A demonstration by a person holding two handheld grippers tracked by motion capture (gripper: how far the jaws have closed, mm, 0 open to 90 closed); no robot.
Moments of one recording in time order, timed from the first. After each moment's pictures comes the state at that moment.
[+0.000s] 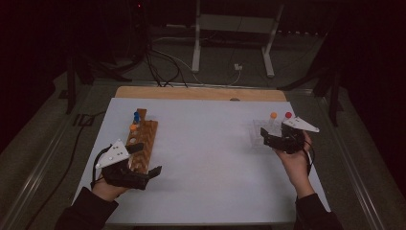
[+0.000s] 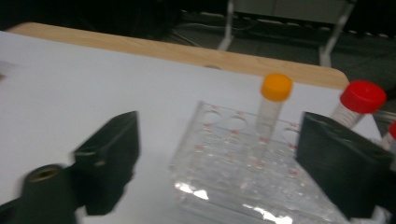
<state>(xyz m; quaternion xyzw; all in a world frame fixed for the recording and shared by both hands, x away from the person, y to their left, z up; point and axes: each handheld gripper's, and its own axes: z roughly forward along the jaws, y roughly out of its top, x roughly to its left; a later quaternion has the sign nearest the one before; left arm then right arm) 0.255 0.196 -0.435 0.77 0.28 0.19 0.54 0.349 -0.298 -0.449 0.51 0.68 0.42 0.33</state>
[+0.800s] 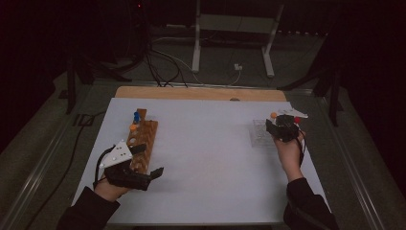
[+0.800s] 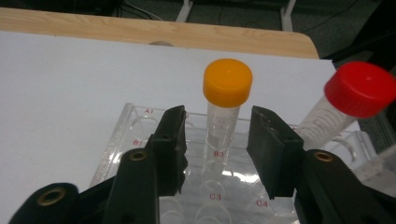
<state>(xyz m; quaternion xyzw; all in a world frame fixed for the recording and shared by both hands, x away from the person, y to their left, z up) 0.258 0.192 -0.440 0.78 0.28 0.18 0.54 0.405 -0.301 -0.466 0.58 0.66 0.35 0.33</state>
